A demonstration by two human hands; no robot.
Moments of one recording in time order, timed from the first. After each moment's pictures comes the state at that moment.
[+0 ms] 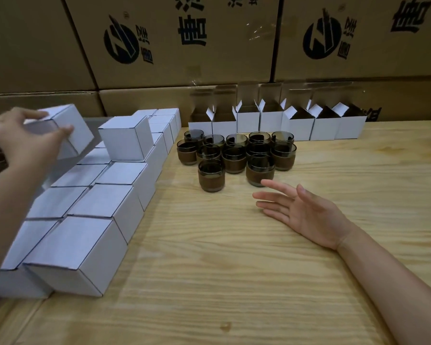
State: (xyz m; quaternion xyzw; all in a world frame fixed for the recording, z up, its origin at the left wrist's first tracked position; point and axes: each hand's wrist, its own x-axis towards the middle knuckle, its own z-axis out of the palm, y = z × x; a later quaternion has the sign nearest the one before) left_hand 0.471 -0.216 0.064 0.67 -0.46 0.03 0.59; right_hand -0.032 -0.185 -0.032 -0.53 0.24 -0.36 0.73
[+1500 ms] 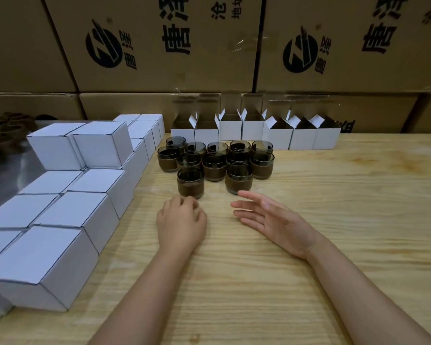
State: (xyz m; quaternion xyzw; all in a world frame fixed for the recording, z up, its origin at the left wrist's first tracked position) left_hand 0.184 -0.174 -0.042 0.73 -0.62 -0.03 0.28; right_hand -0.028 -0.179 -0.028 -0.54 0.28 -0.40 0.69
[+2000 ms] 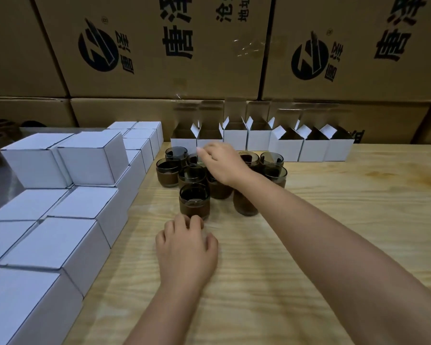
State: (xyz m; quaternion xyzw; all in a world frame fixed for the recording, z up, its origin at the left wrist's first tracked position) left_hand 0.183 -0.184 -0.051 0.73 -0.63 0.02 0.24; right_hand 0.094 -0.323 0.041 -0.82 0.50 -0.27 0.10
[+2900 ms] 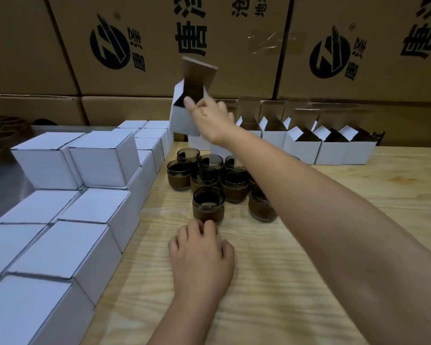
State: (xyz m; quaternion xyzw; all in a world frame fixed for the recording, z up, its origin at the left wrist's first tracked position) left_hand 0.183 -0.184 -0.056 0.72 -0.63 0.03 0.29; right_hand 0.146 -0.359 0.101 -0.79 0.51 -0.31 0.13
